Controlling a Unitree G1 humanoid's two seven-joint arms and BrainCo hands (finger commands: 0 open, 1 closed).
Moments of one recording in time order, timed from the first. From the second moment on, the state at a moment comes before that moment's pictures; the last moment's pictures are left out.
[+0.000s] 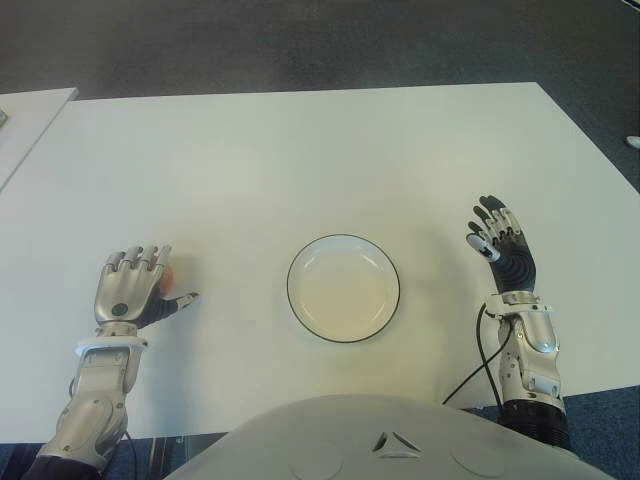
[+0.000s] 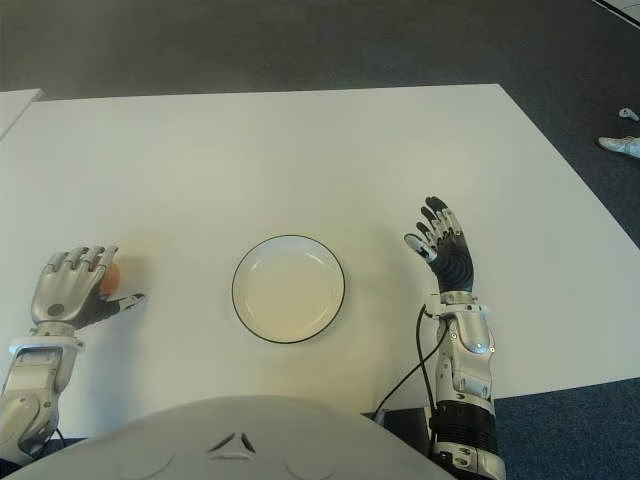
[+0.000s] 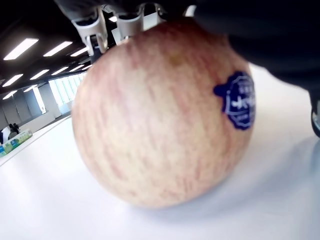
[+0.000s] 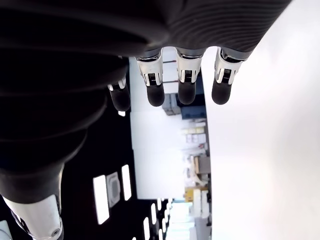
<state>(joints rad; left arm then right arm) 0.51 0.69 -0.08 -0.14 1.21 0.30 0.24 0.18 -0.16 -0.26 0.08 0.27 -0.28 0.27</state>
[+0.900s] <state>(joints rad) 0.65 0.67 0.07 -0.41 1.22 0.30 0.18 0.18 -0.15 -0.25 0.09 0.27 -0.29 0.27</state>
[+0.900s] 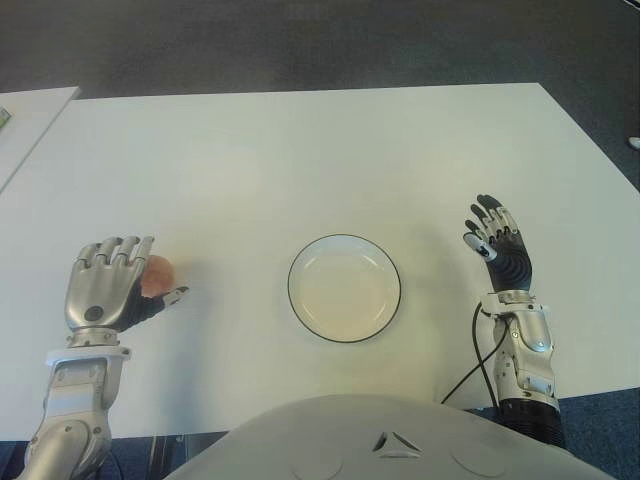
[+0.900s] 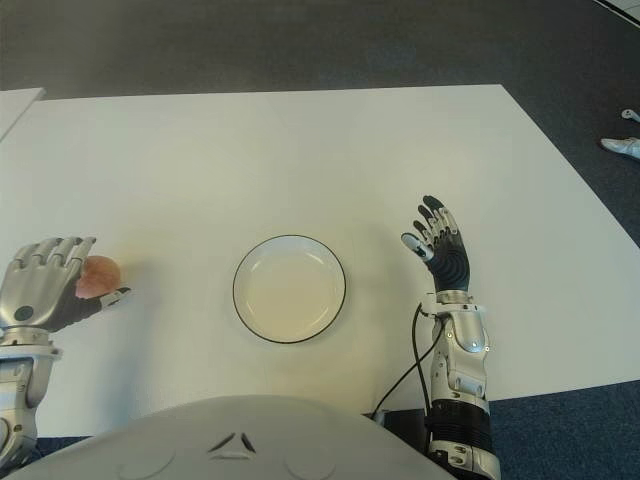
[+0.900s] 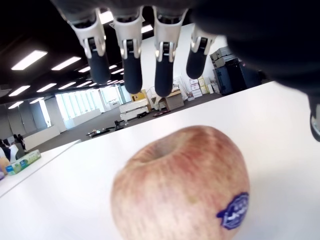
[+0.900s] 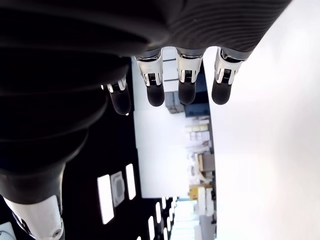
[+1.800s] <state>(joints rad) 0.65 0.62 0.12 -0.40 1.28 0.27 0.29 0.18 -0.15 -0.24 0.08 0.28 -0.27 0.29</state>
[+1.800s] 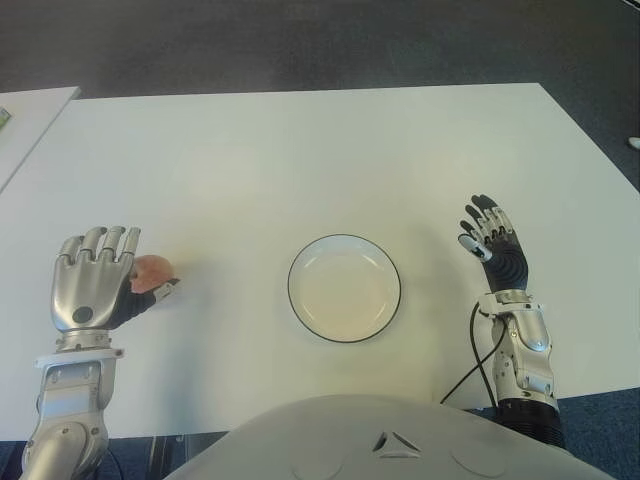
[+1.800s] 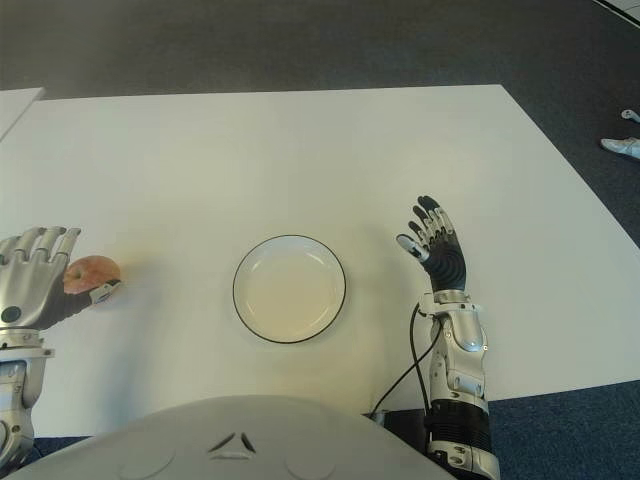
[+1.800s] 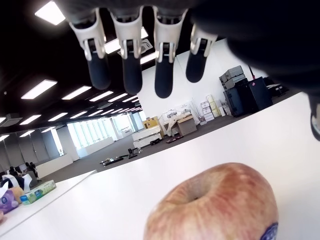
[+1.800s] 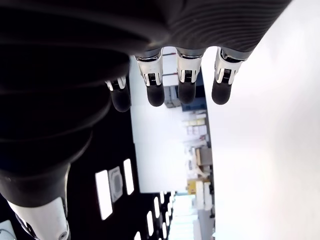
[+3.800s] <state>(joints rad) 0.53 0.65 0.09 -0.09 1.17 0.24 0.20 0.17 -0.16 -0.28 0.04 0.29 -0.24 0.29</state>
